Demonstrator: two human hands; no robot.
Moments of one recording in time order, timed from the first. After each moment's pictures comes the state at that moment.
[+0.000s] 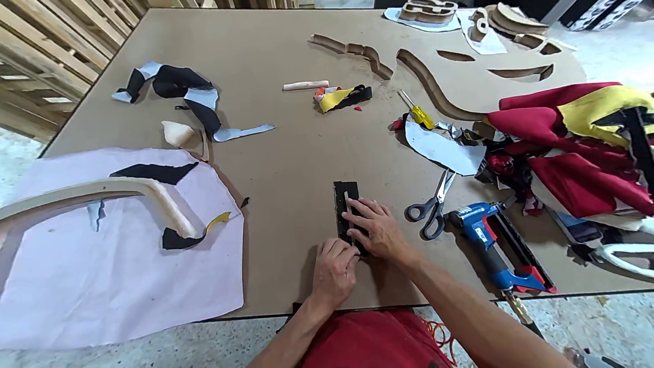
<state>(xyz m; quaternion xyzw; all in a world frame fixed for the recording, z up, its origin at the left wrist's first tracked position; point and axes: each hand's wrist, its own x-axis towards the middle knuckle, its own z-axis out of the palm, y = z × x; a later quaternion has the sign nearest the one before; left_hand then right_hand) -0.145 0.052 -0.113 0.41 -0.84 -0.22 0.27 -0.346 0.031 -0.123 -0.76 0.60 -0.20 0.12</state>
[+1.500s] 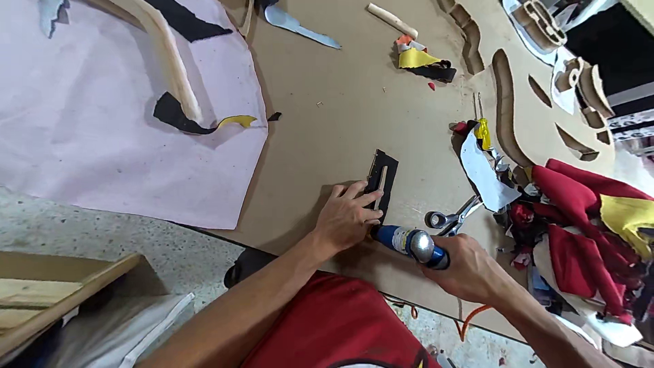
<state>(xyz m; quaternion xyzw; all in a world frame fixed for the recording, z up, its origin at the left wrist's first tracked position) -0.144 0.016 -0.105 0.41 -0.86 -0.24 0.21 -0.382 0.056 0.041 -0.72 0.61 0.15 0.29</state>
